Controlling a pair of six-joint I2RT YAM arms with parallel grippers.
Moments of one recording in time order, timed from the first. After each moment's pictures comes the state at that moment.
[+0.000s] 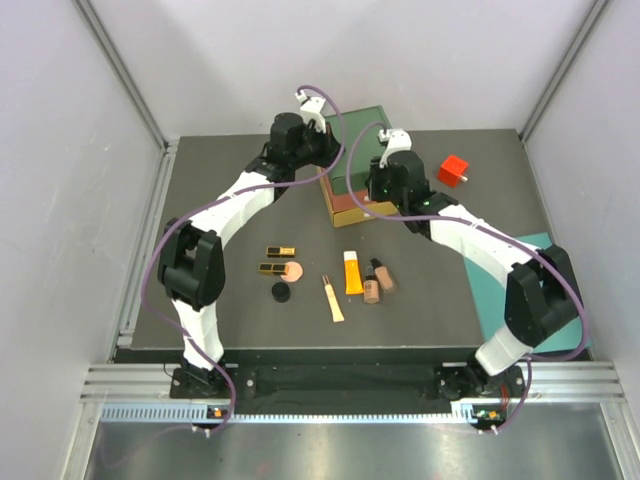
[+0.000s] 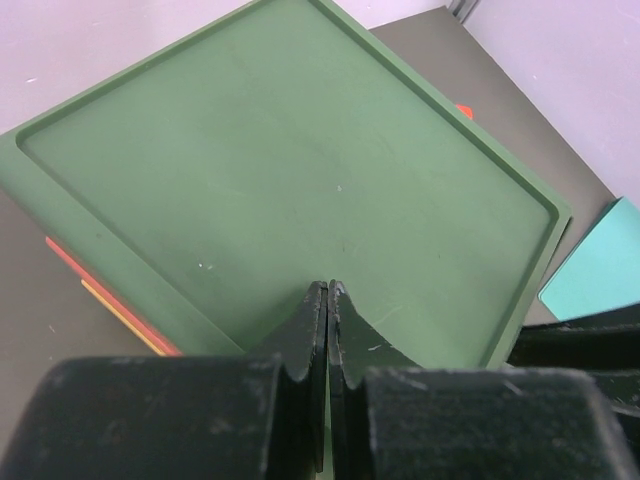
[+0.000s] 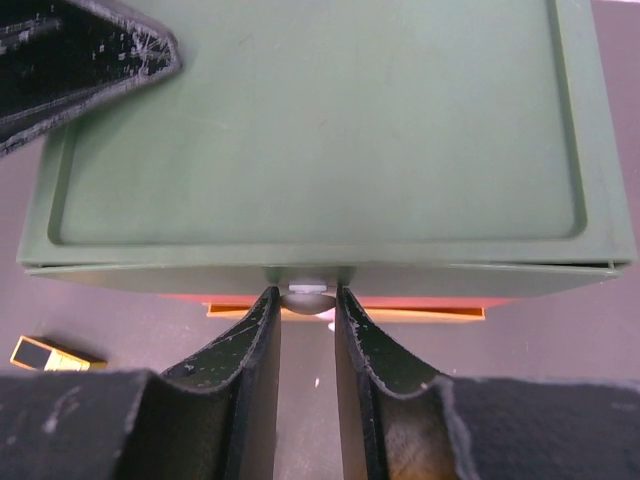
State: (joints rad) left arm -0.45 1.92 1.63 0.04 0.29 -0.25; right arm 0.56 1.60 1.22 -0.02 0.19 0.23
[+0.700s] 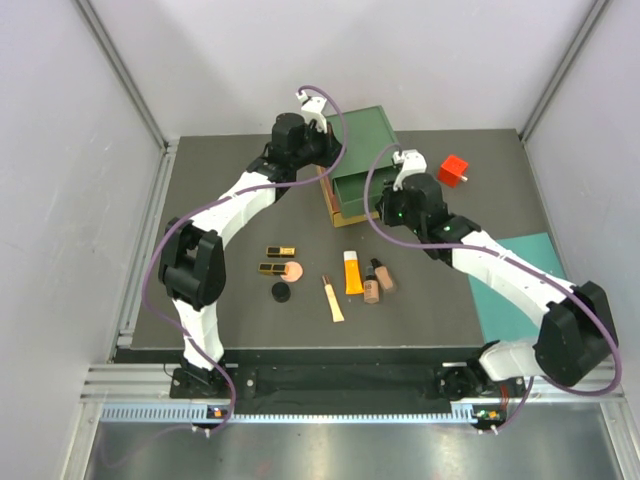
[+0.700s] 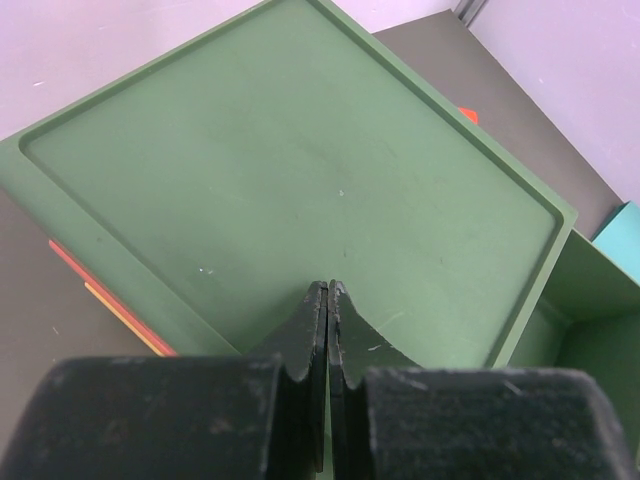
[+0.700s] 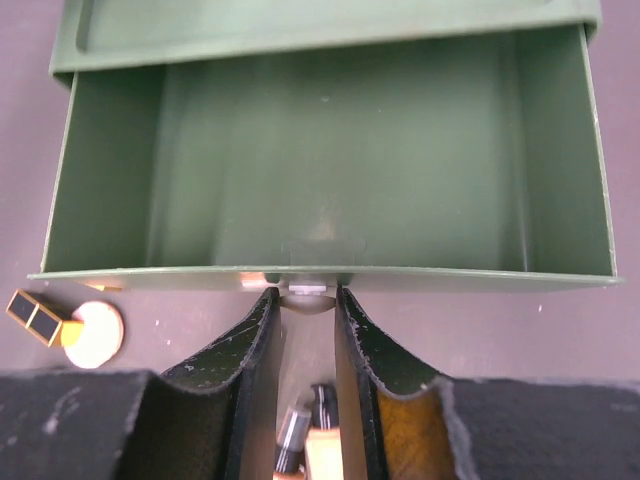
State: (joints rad) left arm -0.45 1.92 1.63 0.04 0.27 -0.24; right arm 0.58 1.36 1.01 -0.10 0.18 0.28
